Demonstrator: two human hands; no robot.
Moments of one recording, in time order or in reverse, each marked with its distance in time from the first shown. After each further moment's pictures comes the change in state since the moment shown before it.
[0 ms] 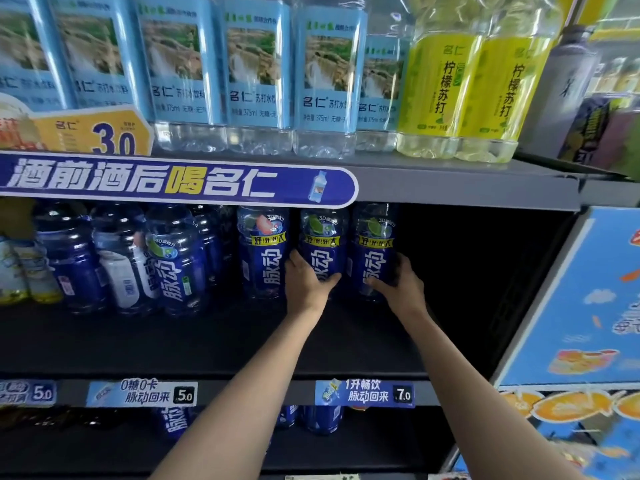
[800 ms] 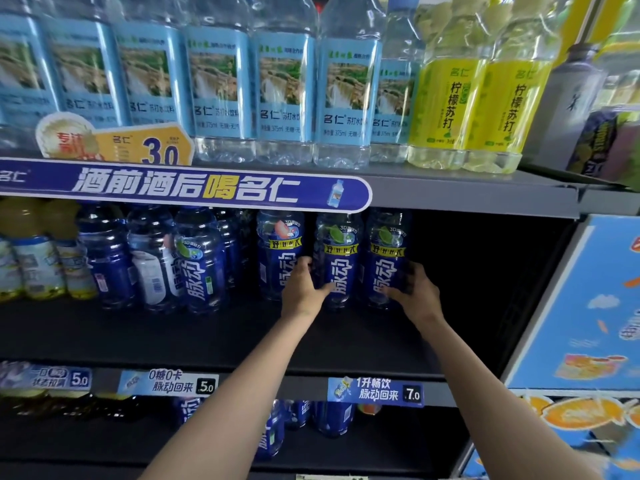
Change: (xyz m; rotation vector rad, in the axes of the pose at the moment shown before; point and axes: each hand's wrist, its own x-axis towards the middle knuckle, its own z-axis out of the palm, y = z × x) left_hand -0.004 -0.021 -0.029 0.012 -0.067 0.091; right_hand -0.001 0.007 -0.005 0.035 -0.027 0.055
